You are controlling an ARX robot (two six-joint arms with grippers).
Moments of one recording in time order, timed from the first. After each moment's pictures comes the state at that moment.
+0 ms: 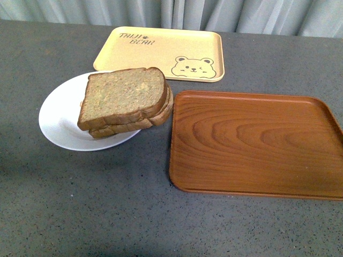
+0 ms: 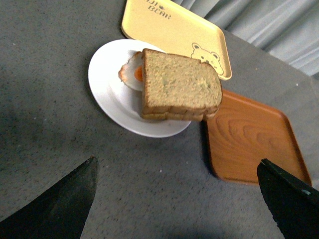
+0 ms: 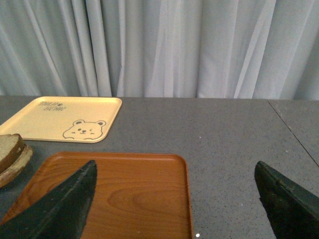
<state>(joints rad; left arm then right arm) -0.06 0.70 0.22 0.04 0.27 -0.48 0.00 0.00 0.02 0.00 0.00 0.00</state>
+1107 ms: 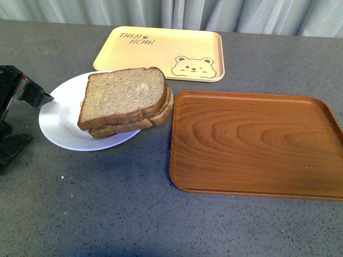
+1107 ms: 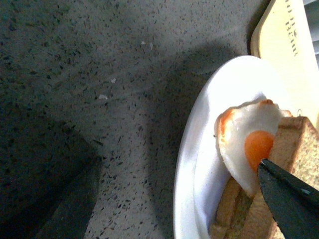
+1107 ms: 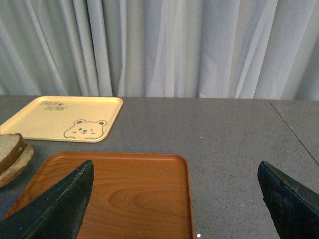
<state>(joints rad) 0.00 2.05 0.58 0.89 0.15 -0.98 0.00 0.00 0.02 0.00 0.00 0.00</state>
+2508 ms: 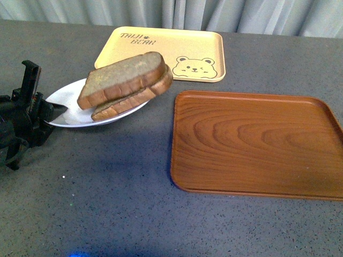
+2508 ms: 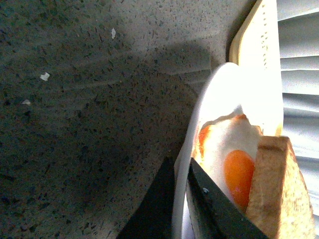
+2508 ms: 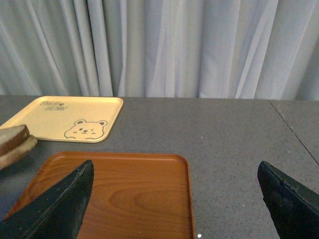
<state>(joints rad) -0.05 2.21 0.65 1.05 0.24 -1.15 0.00 0.00 0.02 0.00 0.00 0.00</state>
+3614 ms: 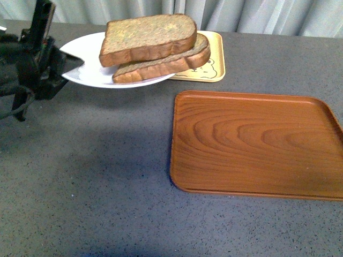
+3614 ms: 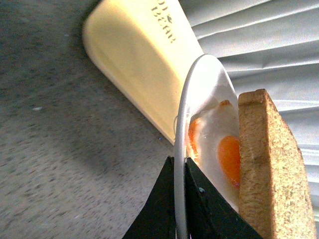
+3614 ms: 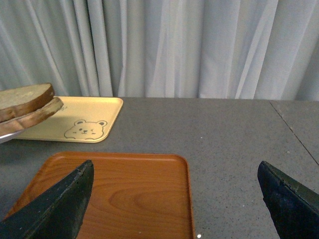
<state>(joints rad) -0.15 2.02 0.83 0.84 0.29 -1.03 0.00 0.00 0.02 0.00 0.00 0.00</state>
